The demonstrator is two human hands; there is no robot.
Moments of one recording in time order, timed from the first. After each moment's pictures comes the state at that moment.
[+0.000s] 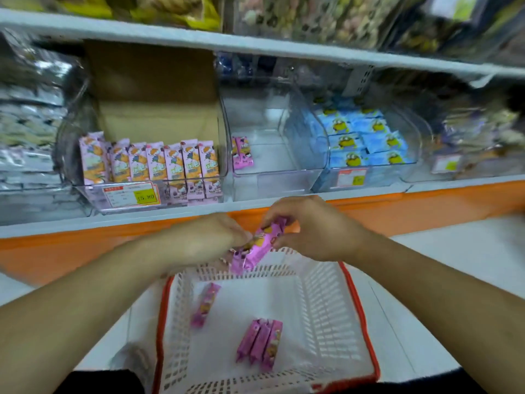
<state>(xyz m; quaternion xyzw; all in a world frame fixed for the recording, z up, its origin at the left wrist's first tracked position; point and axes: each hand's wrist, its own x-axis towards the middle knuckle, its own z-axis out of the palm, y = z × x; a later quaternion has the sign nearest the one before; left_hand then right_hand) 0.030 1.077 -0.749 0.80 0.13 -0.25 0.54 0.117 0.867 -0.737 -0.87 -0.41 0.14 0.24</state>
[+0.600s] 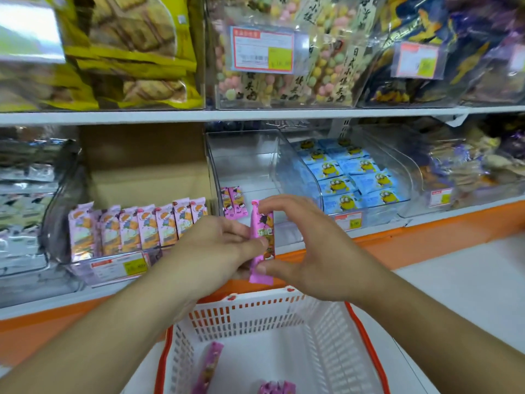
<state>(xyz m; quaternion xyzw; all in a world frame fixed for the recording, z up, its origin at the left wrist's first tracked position) 0.055 1.060 -0.671 0.72 0.17 -0.06 0.68 0.121 0.876 -0.686 -0.86 -0.38 0.01 0.34</state>
